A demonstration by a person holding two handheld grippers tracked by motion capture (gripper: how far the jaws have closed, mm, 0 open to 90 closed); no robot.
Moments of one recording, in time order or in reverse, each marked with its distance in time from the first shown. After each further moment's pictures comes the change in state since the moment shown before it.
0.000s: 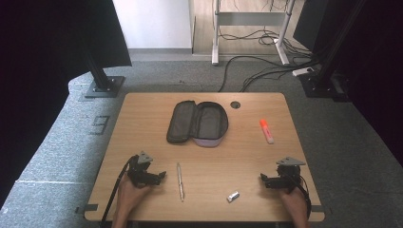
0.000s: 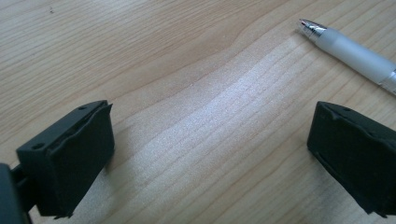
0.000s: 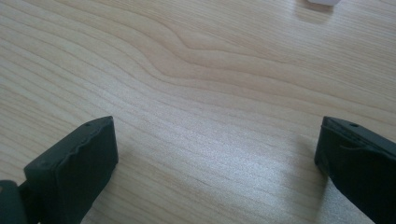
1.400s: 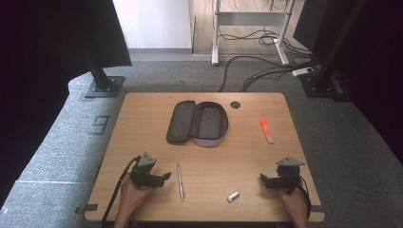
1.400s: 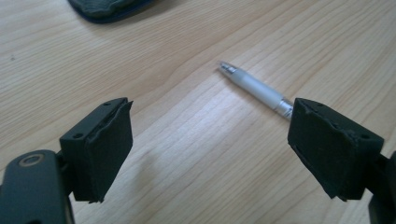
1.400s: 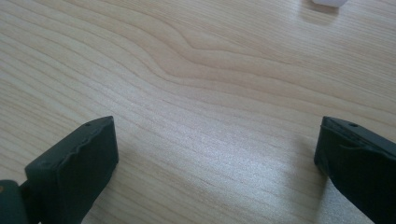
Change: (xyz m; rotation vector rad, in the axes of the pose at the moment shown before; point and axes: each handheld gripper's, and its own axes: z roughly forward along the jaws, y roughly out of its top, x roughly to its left) left arm -0.027 0.015 -0.023 -0.071 -0.103 0.024; right arm 0.001 0.000 0.000 -0.001 0.011 -0.010
